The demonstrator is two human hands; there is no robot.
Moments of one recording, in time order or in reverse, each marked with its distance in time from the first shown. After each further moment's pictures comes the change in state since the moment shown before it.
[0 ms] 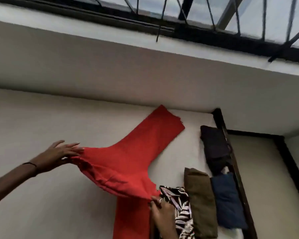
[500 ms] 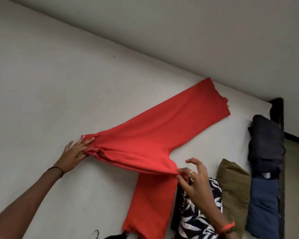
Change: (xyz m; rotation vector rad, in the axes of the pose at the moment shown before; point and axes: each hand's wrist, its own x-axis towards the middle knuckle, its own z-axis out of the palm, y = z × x) left_hand -0.093 0.000 0.222 -0.434 0.026 -0.618; right_hand 0.065 0.008 0.025 -0.432 -0.309 -0.333
